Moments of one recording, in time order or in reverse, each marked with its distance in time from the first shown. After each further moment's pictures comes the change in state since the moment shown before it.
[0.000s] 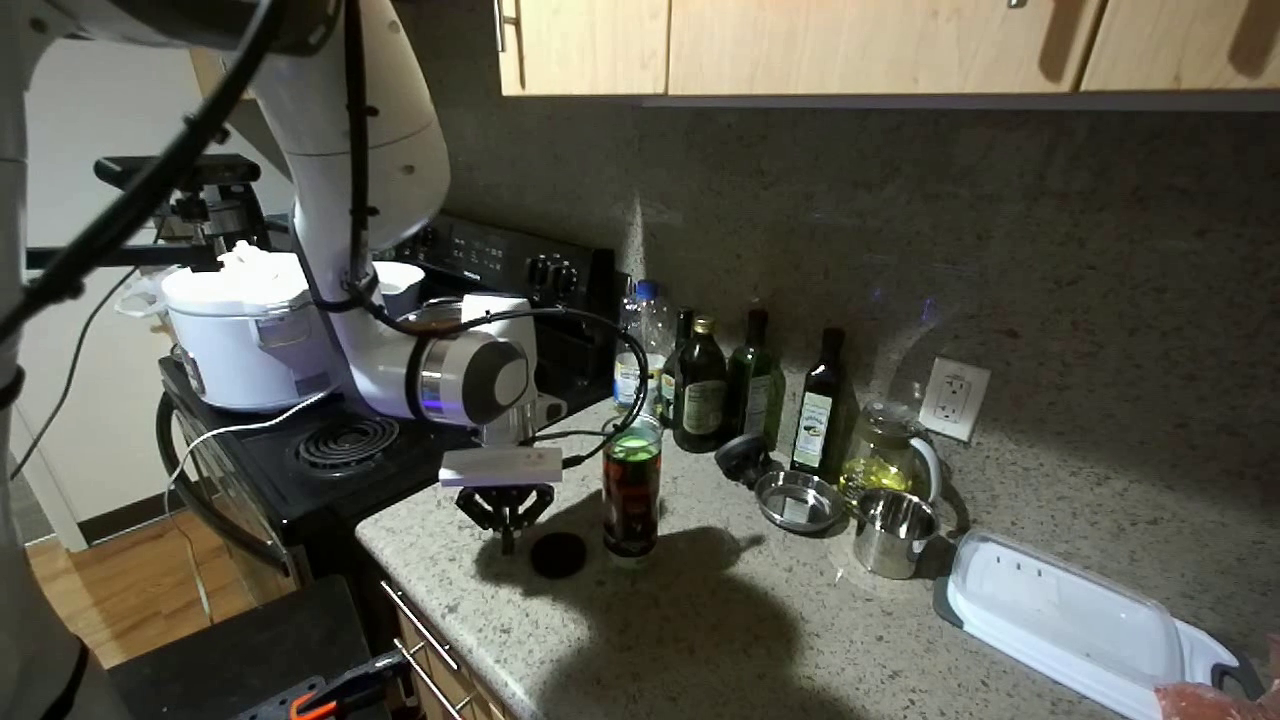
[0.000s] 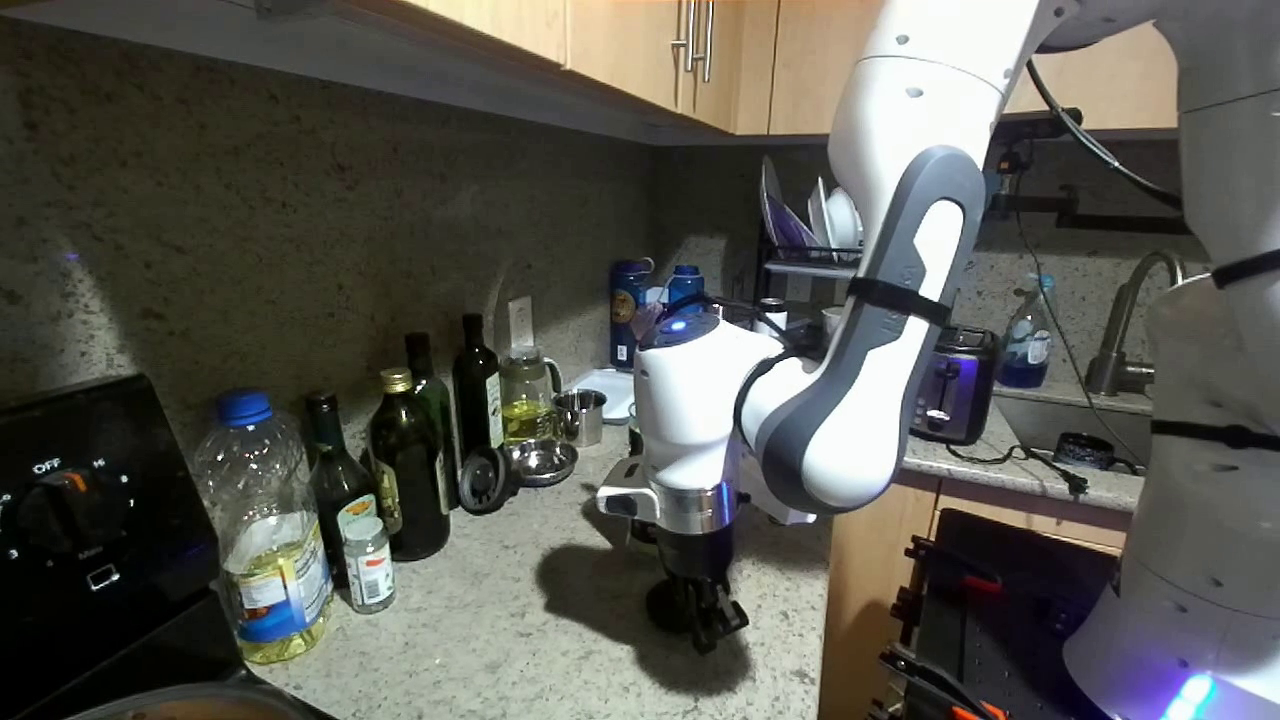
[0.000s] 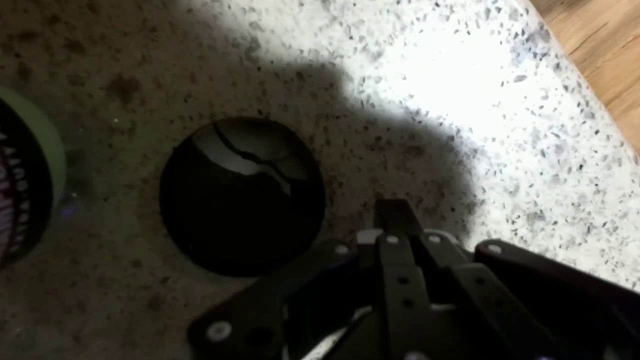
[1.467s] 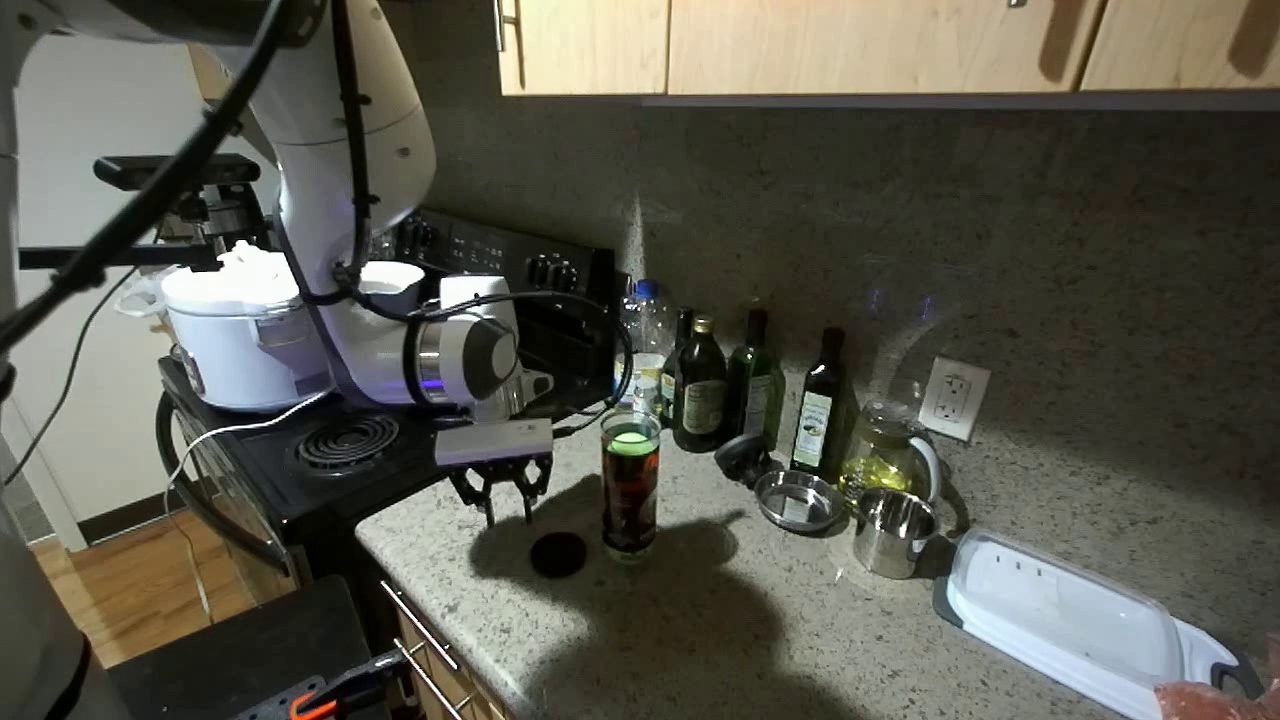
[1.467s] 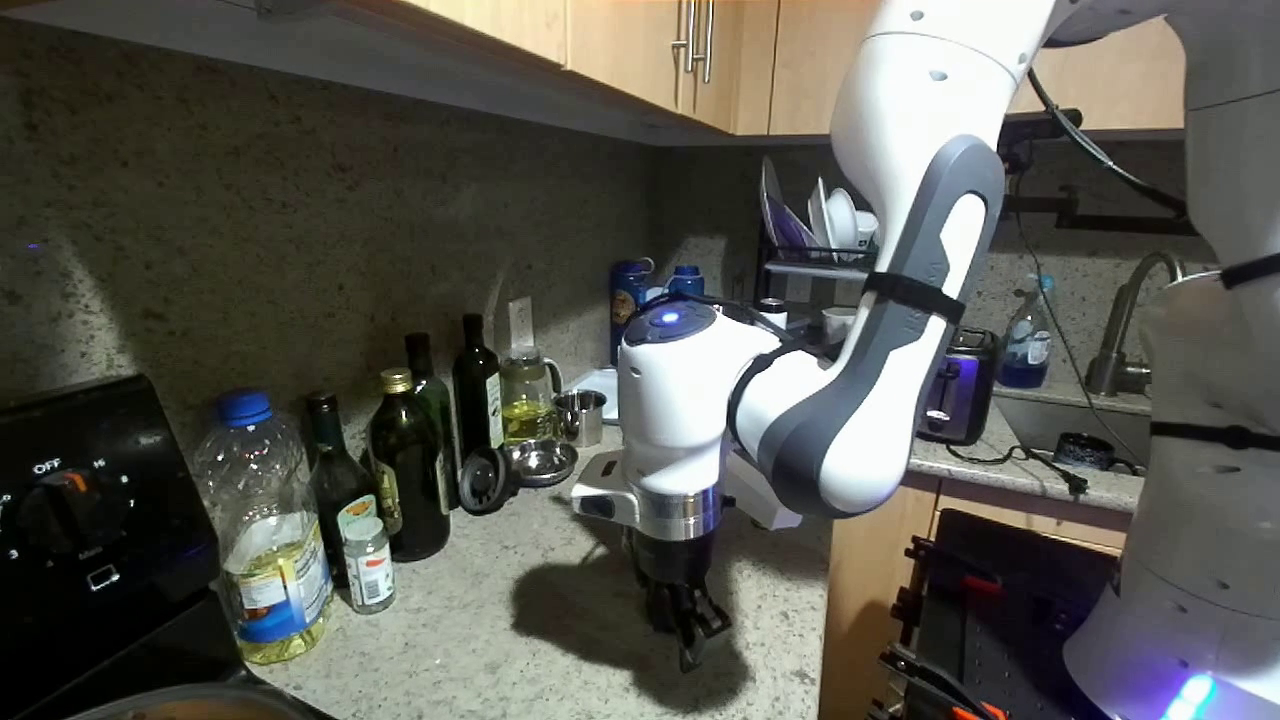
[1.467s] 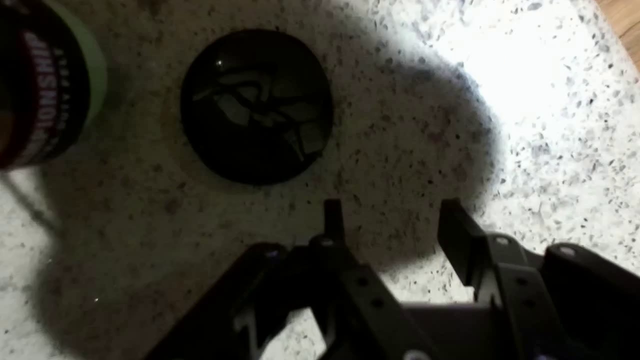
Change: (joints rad) arm 0.061 -0.014 -0.002 0.039 -0.119 0.000 0.114
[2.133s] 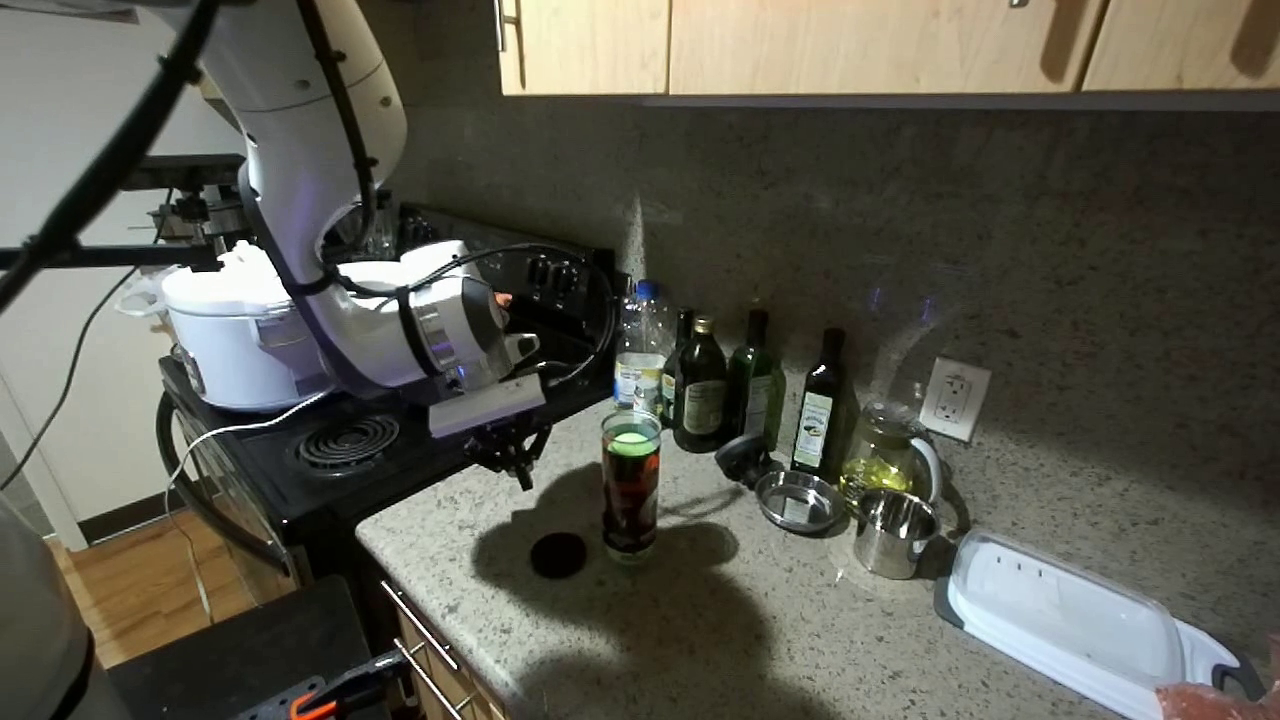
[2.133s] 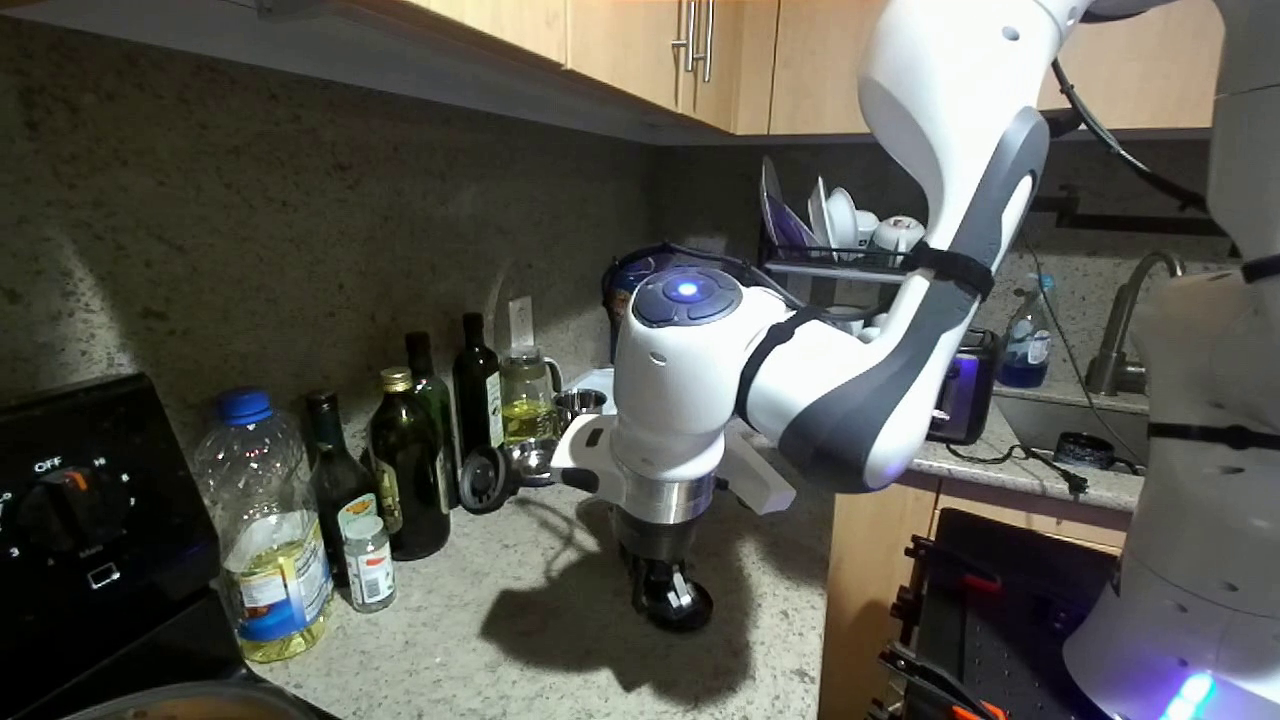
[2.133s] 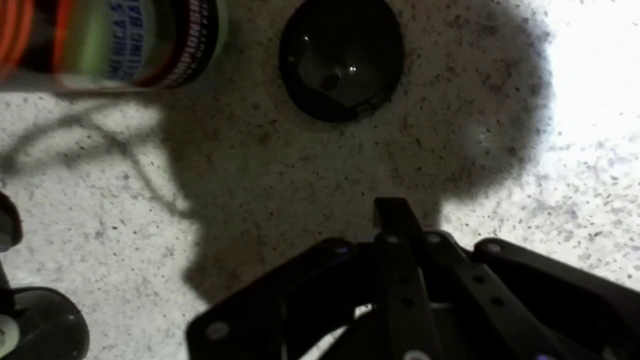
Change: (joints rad) arm 0.088 -0.074 -0.049 0.028 -0.305 -0.045 0.277
